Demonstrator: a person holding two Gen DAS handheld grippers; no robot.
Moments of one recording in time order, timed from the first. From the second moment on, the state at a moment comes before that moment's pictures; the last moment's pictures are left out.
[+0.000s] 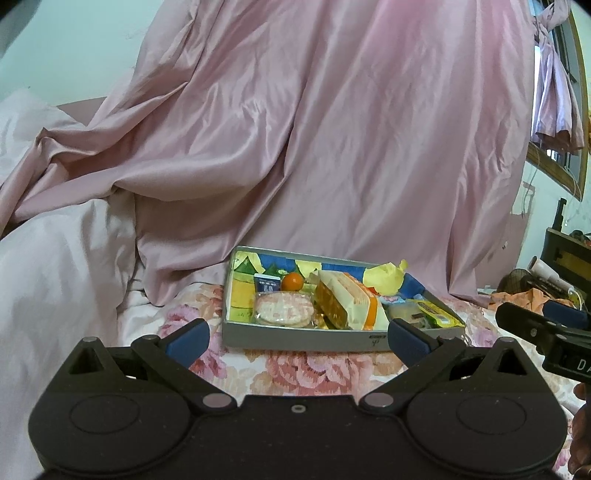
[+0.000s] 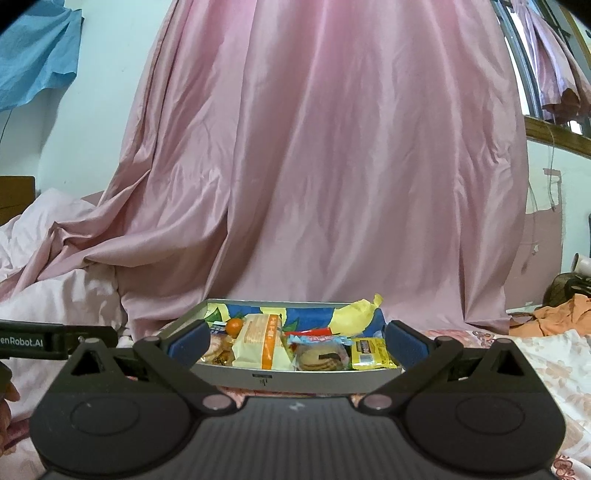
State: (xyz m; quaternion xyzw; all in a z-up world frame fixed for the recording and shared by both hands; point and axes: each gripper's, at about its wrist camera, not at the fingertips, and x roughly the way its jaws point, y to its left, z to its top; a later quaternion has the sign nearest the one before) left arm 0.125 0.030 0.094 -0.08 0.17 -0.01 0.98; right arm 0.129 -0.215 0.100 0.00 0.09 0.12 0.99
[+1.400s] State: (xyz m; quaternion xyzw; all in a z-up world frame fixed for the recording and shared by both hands) left arm 0.061 0.039 0.052 -0.07 0.20 -0.01 0.98; right arm 0.060 -0.214 0.058 -0.02 0.09 0.11 0.99
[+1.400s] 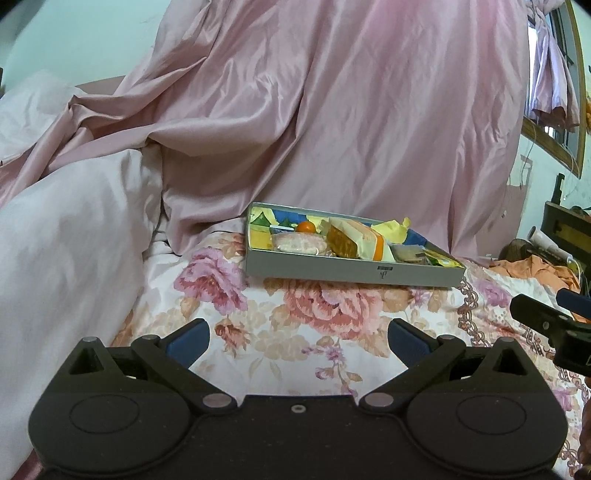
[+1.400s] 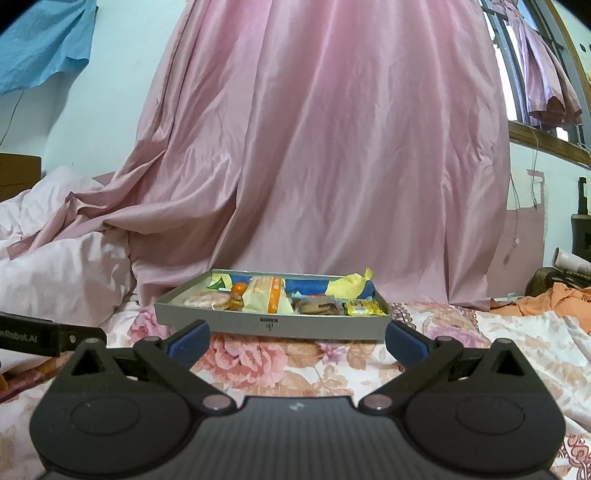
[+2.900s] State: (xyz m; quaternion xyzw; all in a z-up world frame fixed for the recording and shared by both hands) left arm 0.037 0.040 0.025 -0.06 0.23 0.00 0.97; right arm 0.038 -0.209 0.036 -0.02 0.13 0.11 0.98
